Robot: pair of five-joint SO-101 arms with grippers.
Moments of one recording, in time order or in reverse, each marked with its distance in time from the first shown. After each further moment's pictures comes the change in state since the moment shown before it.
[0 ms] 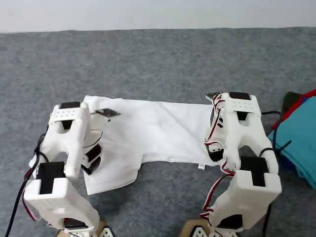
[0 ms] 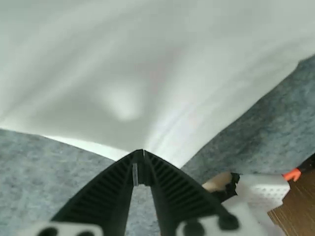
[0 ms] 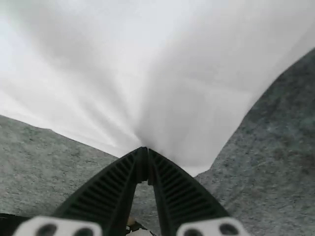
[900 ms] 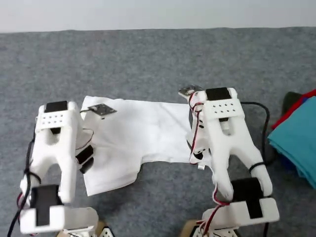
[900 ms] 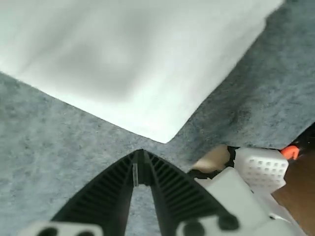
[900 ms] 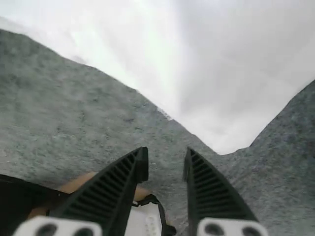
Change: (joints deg) left arm -1.8 -17.0 2.1 6.8 -6.2; right arm -14.2 -16.3 0.0 10.7 -0.6
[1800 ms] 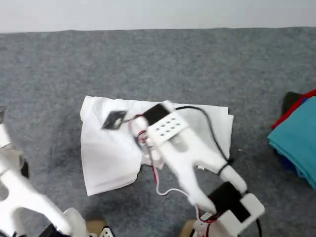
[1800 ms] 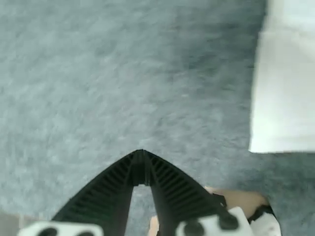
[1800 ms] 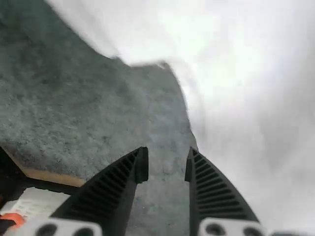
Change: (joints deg) left arm -43.9 -23.2 0.5 -2.7 12.0; right arm -30.2 3.4 -4.0 -5.4 18.1
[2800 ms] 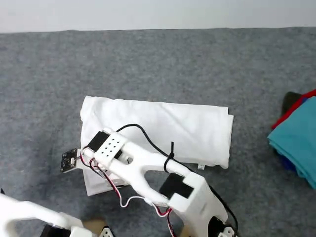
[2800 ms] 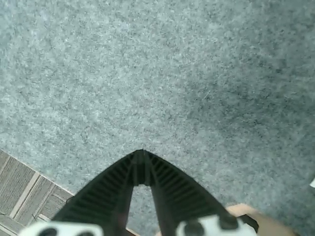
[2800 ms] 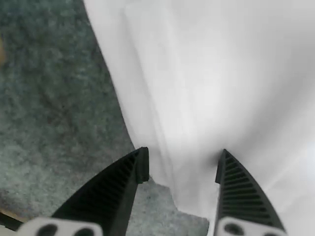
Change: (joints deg) left arm -19.6 0.0 8.4 -11.0 -1.3; right arm -17.8 28.0 -17.6 -6.7 3.6
